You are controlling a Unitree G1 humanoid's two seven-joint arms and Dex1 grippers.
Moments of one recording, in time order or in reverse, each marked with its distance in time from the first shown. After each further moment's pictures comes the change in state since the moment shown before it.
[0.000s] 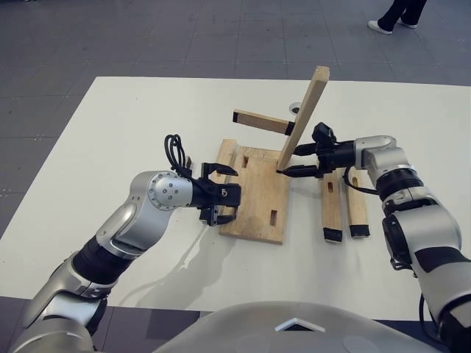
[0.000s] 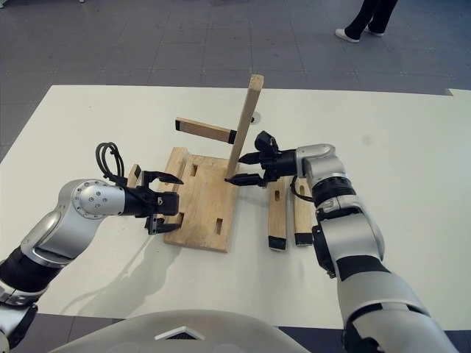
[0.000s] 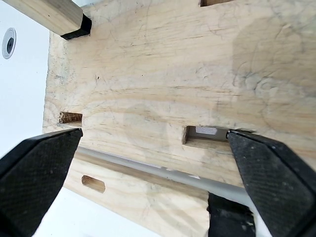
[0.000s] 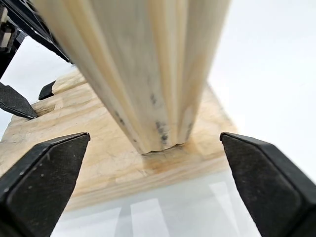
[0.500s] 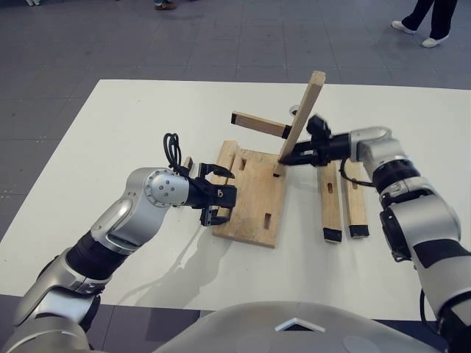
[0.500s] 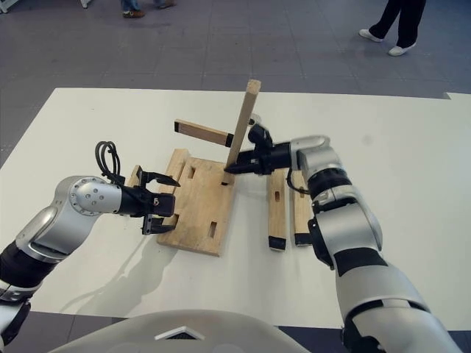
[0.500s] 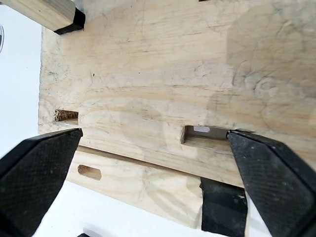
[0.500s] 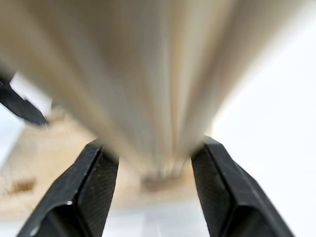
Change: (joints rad) left arm -0.054 0.038 -0.037 0.014 0.008 0.028 -0.068; right arm 0.009 0.066 0.094 0.119 0.075 -0.025 -0.017
